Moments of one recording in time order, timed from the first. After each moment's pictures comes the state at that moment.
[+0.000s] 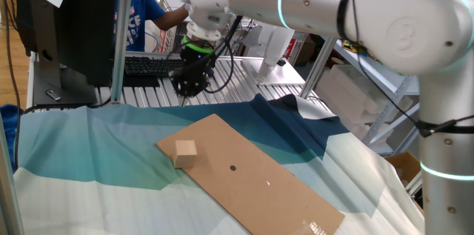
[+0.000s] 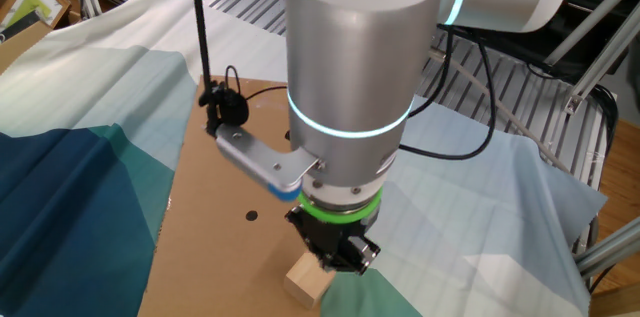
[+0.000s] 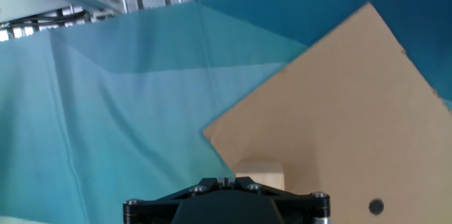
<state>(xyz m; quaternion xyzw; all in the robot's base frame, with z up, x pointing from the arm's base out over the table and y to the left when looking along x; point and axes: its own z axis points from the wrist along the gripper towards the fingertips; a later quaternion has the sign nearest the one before) 0.701 0.162 0.180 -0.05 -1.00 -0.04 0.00</state>
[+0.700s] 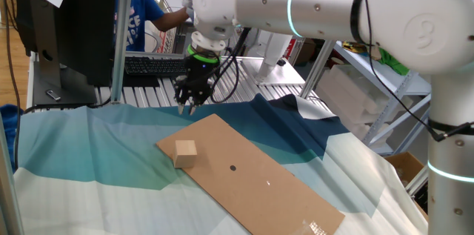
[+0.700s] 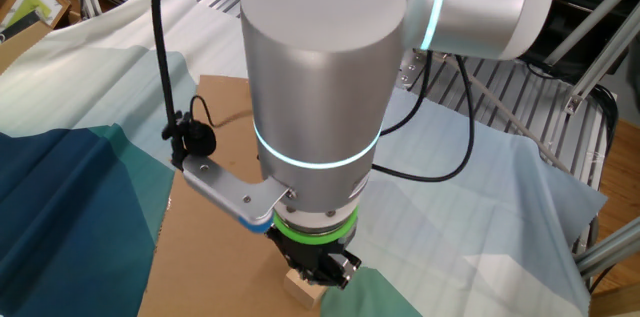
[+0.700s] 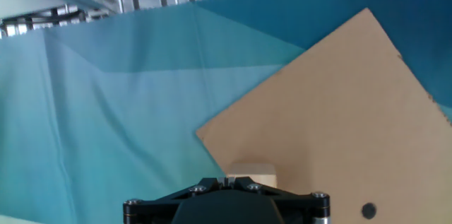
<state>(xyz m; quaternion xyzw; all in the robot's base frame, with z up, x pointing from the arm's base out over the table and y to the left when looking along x) 0.690 0.165 0.166 -0.05 -1.00 -0.04 0.00</state>
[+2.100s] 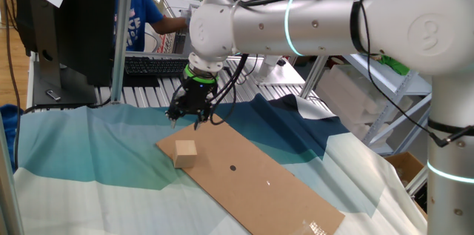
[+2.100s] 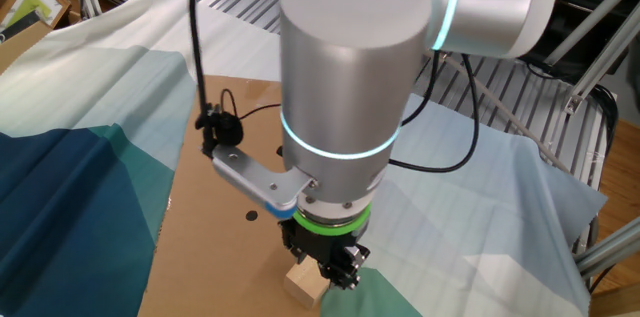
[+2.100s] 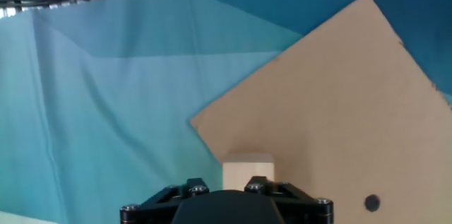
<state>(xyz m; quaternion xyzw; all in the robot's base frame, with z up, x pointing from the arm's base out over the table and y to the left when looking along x) 0.674 0.164 0.121 -0.06 -1.00 -0.03 0.00</state>
